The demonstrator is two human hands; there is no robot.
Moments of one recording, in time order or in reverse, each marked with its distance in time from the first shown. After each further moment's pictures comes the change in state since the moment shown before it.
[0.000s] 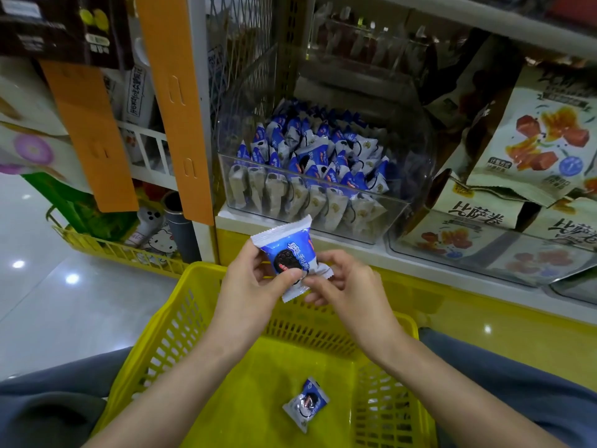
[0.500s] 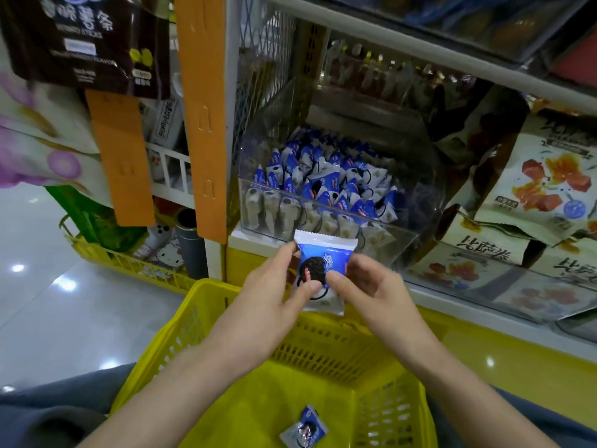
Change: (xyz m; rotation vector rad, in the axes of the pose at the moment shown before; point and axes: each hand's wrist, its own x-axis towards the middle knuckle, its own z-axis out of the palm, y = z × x) left_hand 0.004 0.029 -0.010 0.463 -0.183 0.203; right_hand 0.007 -0.030 -0.019 0.166 -0.056 -0.096
